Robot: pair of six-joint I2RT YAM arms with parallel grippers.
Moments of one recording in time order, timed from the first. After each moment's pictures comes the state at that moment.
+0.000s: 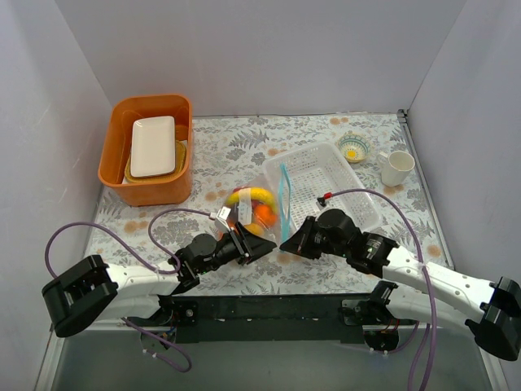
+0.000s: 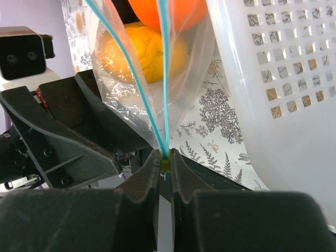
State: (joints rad) left arm -0.98 1.13 0.17 0.83 0.08 -1.38; right arm 0.96 0.90 0.56 -0.26 -0.05 1.18
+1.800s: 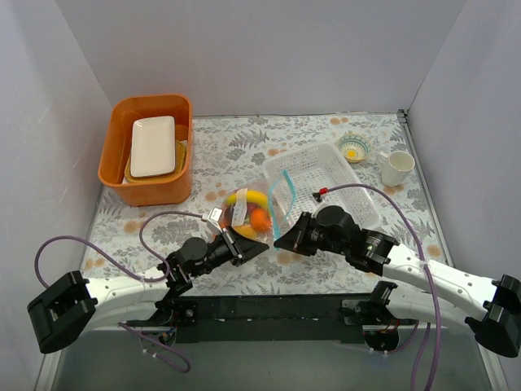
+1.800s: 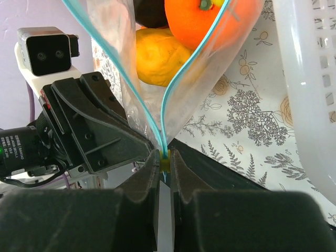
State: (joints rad) left arm -0.97 0.97 0.14 0.74 0.04 -1.38; right arm 0.98 0.91 0.61 -0.25 -0.05 1.19
